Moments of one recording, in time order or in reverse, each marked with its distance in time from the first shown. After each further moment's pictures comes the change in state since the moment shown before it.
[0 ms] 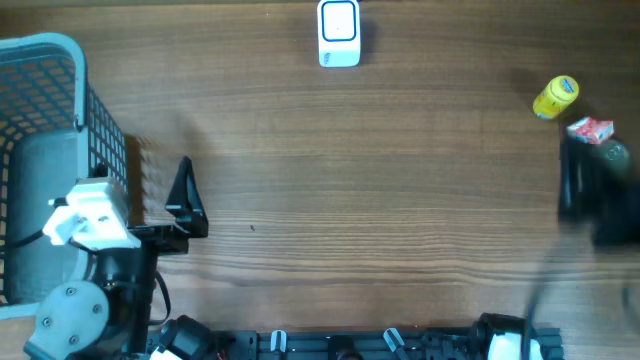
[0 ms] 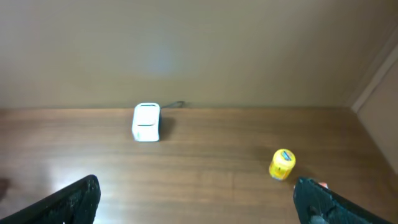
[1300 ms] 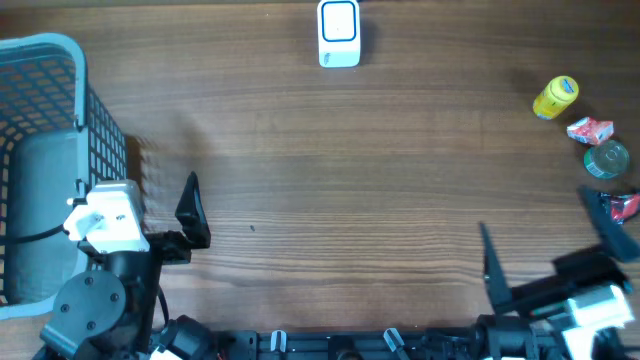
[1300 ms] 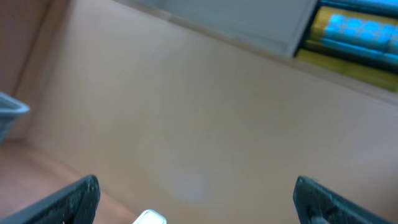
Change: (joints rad) left arm 0.000 0.001 0.000 -0.140 0.000 0.000; right arm 0.102 -0.806 -1.261 1.235 -0.282 -0.217
